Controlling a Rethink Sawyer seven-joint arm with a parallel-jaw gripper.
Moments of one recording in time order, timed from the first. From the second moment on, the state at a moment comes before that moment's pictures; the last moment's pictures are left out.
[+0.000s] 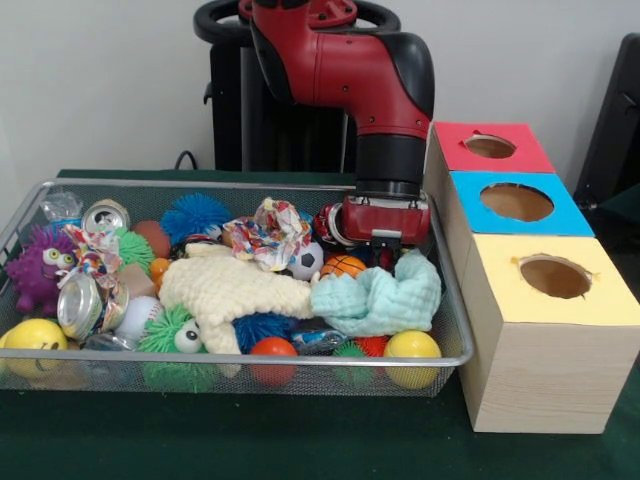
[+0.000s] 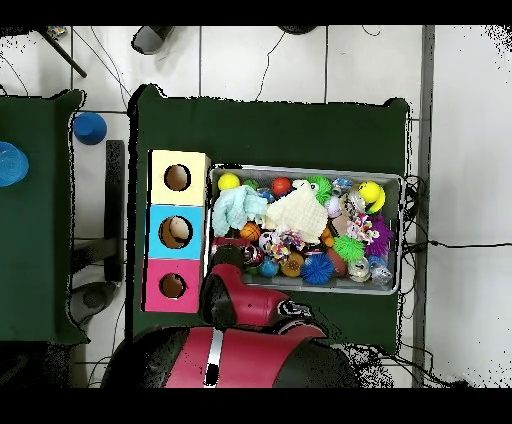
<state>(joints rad) -0.15 -0.31 -0.01 1.99 -0.01 -0.71 1.62</state>
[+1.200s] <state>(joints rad) -0.15 -0.45 -0.01 2.04 -0.01 -0.40 1.62</state>
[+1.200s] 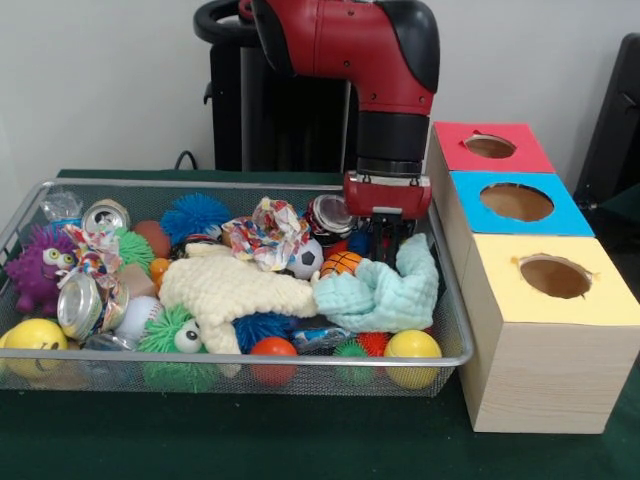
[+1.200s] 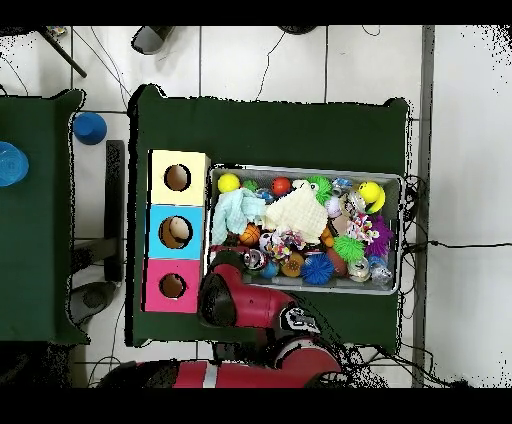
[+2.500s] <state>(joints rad) -0.18 -0.66 0.01 2.17 -0.01 -0.11 1.62</state>
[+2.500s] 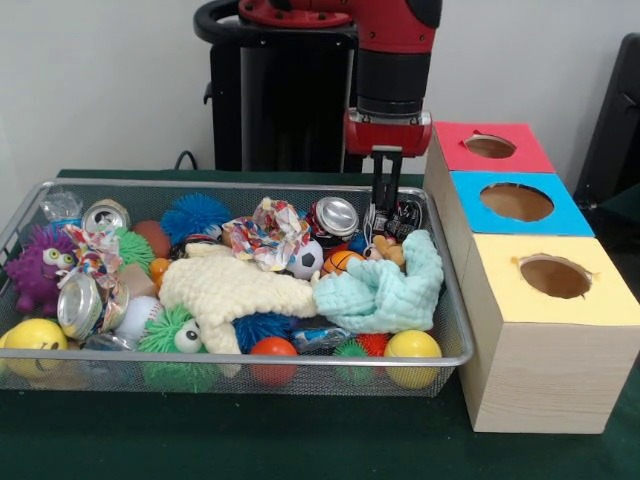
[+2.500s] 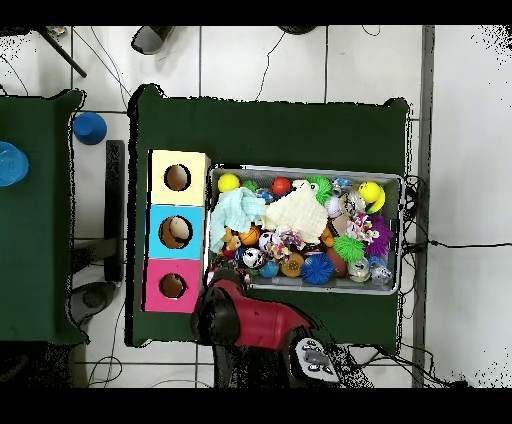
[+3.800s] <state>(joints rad) -0.18 -0.69 0.01 2.18 -0.01 -0.06 1.62</state>
